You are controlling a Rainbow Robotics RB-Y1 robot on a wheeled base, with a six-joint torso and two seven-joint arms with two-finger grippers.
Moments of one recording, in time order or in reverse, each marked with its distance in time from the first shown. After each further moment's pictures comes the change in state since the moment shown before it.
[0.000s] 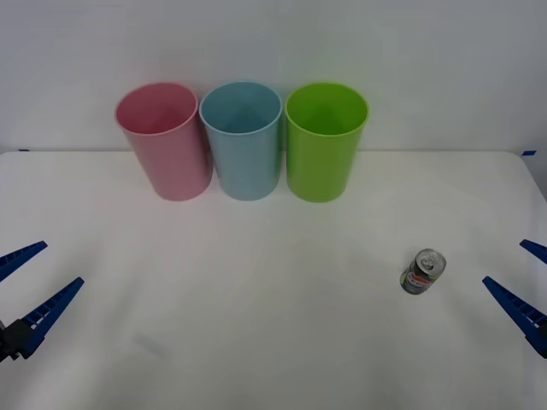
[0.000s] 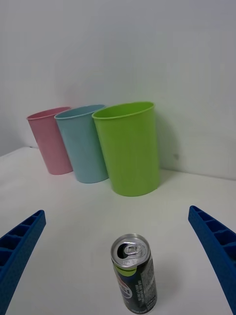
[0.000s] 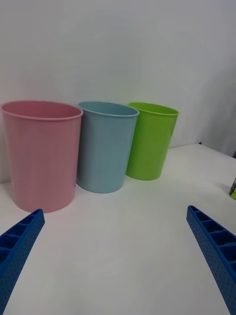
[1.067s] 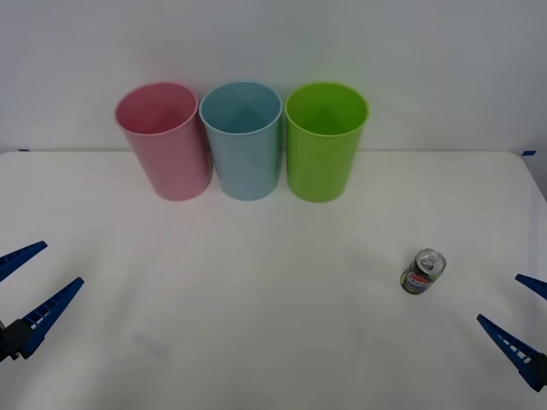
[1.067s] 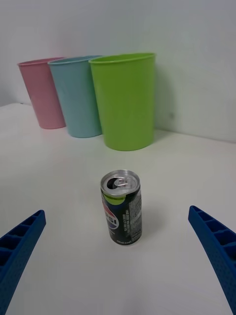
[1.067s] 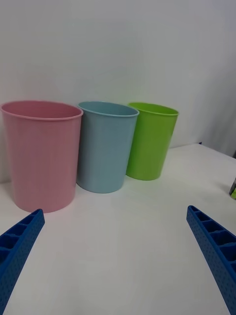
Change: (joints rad) right arm 0.032 -0.079 0.089 0.171 -0.007 0.013 0.242; left arm 0.000 0.000 0.000 0.000 0.000 0.000 0.000
